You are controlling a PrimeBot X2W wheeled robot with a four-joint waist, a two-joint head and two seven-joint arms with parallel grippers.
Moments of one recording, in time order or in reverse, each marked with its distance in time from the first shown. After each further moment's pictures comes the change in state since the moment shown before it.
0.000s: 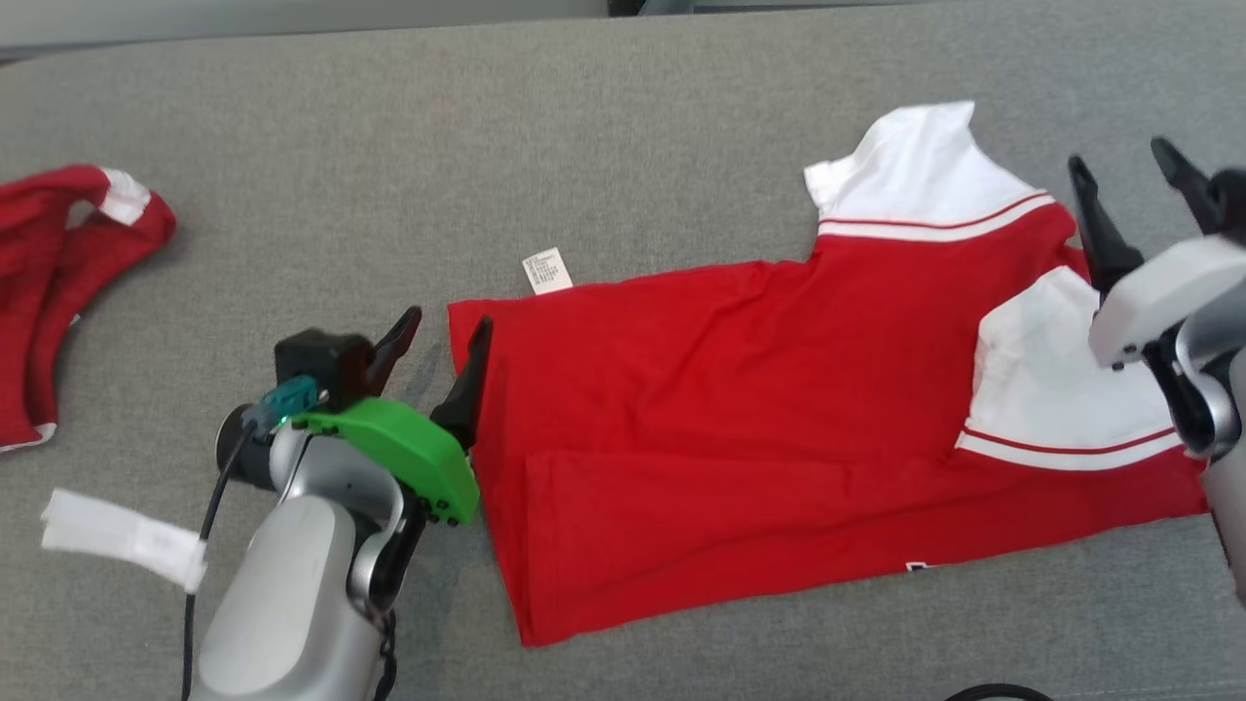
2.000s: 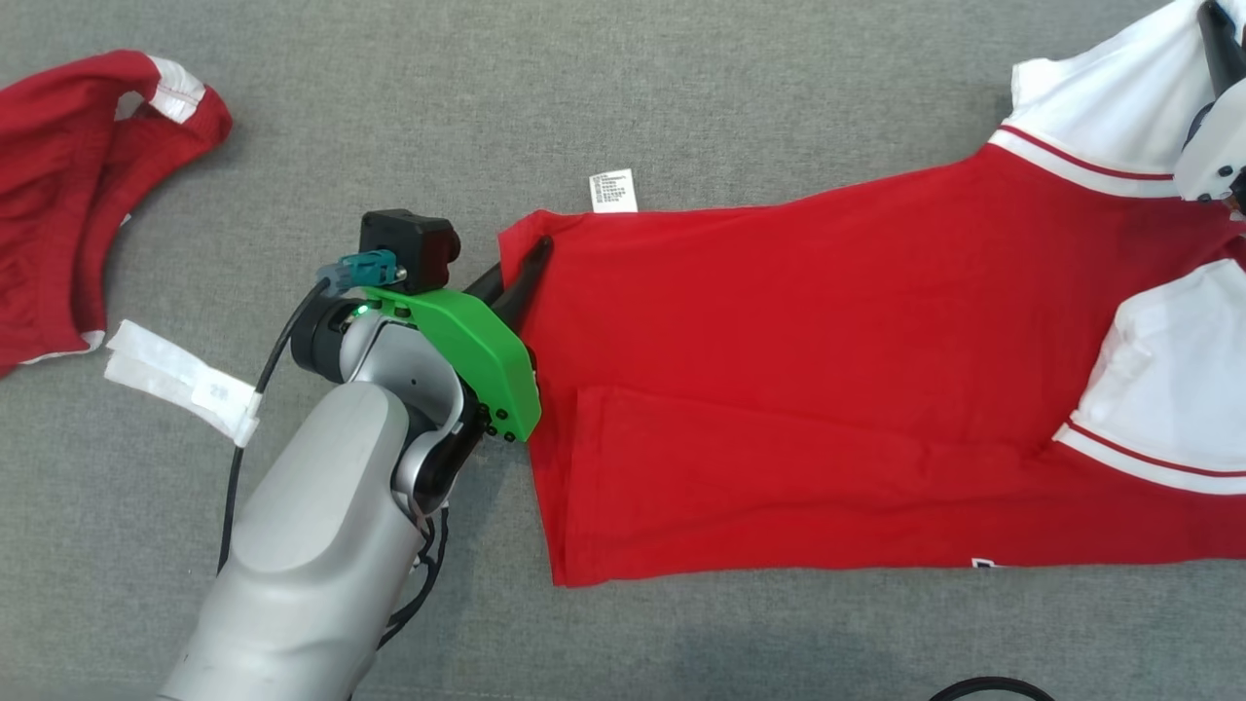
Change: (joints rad) left arm -0.304 0.006 -0.254 0.145 -0.228 0.011 0.136; right arm -0.510 -0.151 0.327 0.524 0.359 -0.001 0.010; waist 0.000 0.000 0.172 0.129
